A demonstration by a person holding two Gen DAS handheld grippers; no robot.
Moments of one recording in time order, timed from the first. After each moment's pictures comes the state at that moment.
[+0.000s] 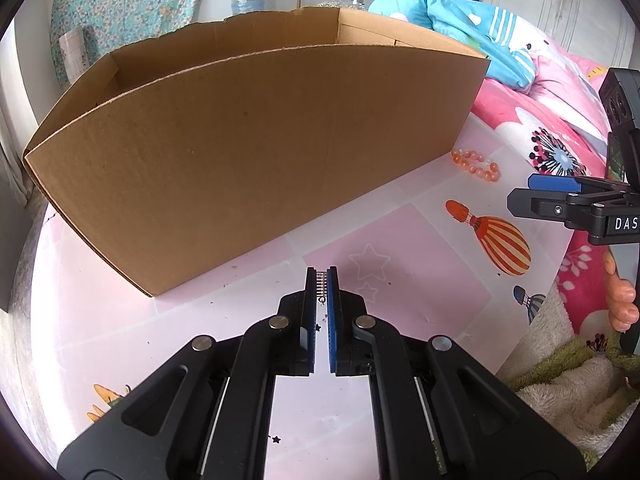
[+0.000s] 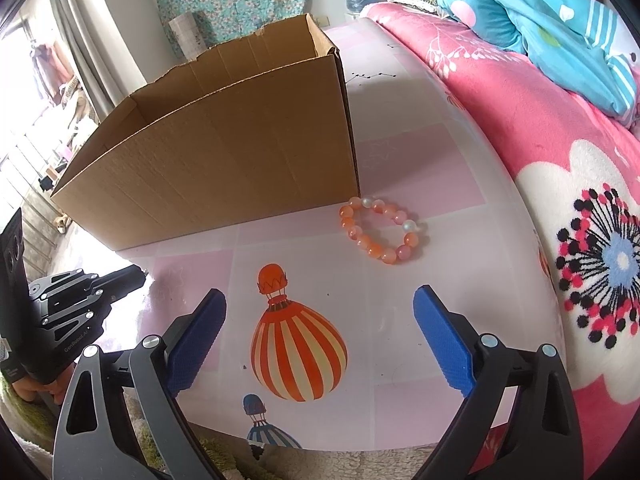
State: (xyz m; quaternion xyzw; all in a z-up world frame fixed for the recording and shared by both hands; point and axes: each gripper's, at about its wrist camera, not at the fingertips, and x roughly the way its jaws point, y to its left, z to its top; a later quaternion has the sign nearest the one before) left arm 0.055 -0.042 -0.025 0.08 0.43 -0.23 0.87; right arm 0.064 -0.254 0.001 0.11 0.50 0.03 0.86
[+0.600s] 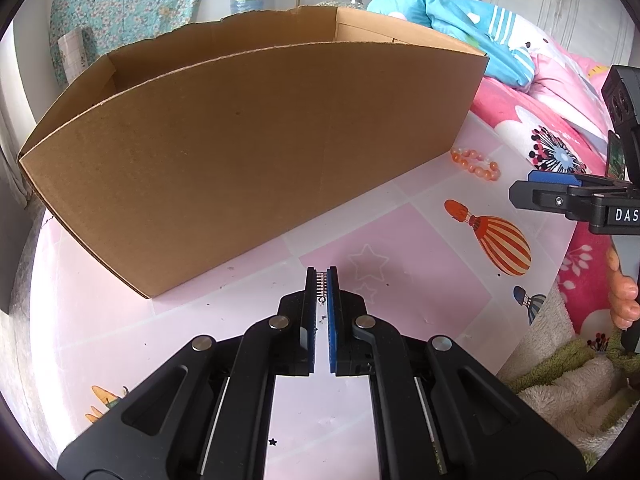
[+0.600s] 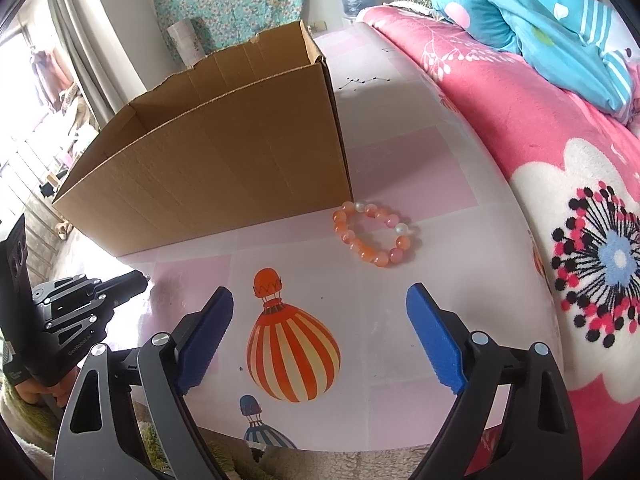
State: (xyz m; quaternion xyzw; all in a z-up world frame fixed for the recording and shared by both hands) left arm 0.055 -0.045 -0.026 0.08 0.43 -0.23 0.87; right arm 0.061 -0.258 0.004 0.12 0.50 0.02 0.86
